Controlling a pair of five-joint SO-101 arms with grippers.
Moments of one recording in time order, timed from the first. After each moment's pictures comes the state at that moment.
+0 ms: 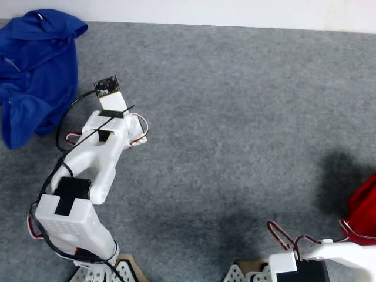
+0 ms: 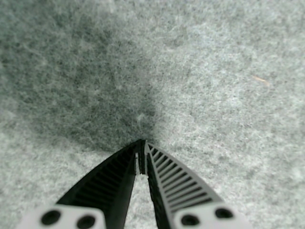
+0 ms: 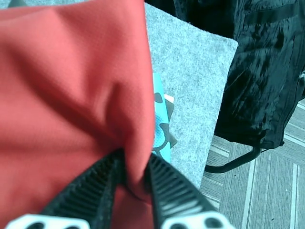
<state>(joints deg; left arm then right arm) -0.5 13.2 25.0 45.7 29.2 80.9 -23.9 40.2 30.6 22.3</state>
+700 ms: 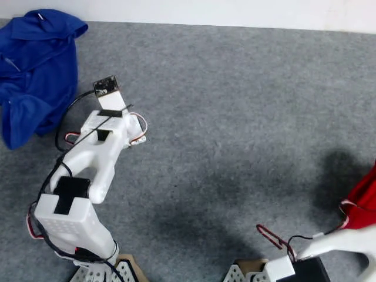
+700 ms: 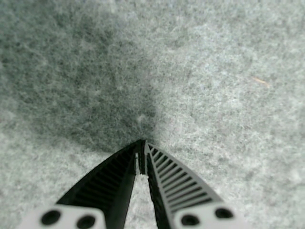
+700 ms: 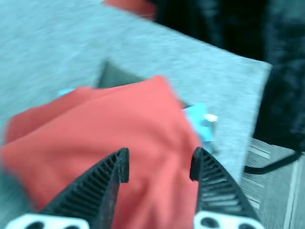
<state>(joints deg) -4.0 13.0 23.7 45.8 29.2 66.5 -24.0 4.5 70.4 9.5</state>
